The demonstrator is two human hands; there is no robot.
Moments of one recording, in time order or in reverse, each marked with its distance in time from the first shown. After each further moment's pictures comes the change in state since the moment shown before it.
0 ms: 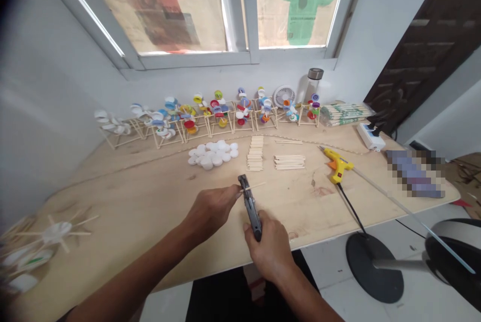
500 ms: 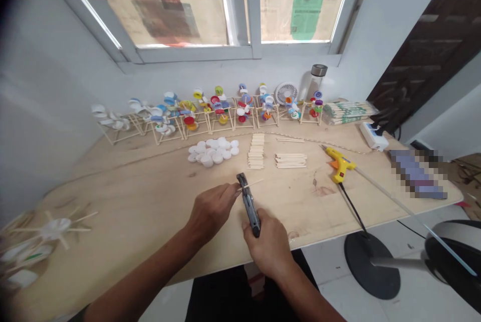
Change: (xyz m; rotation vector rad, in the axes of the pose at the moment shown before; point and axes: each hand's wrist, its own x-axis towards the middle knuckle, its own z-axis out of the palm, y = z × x) left_hand -0.007 -0.003 0.017 0.116 0.135 -0.041; right_hand 0.007 0.000 0.005 -0.022 -0.049 0.056
